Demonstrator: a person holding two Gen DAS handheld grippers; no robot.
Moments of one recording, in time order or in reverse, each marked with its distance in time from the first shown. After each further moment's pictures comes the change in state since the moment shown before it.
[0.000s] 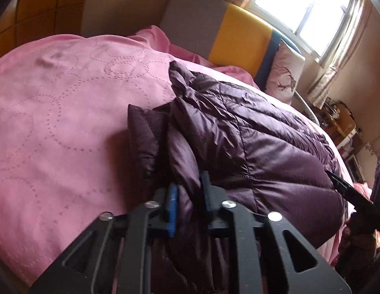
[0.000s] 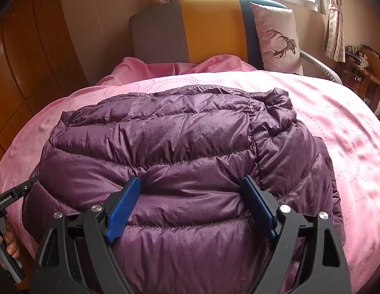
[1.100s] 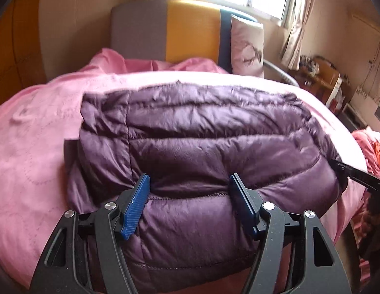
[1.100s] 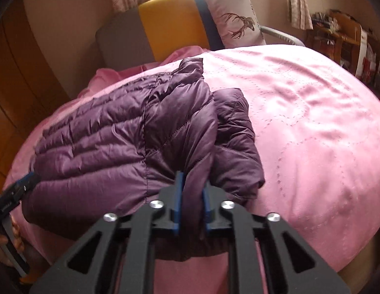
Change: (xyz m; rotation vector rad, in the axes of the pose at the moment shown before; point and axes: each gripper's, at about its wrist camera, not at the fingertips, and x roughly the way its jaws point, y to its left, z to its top) left arm 0.005 -0.107 -0.016 0.300 0.012 -0.001; right arm -0.073 -0.101 -0.047 0.164 0.021 -0.074
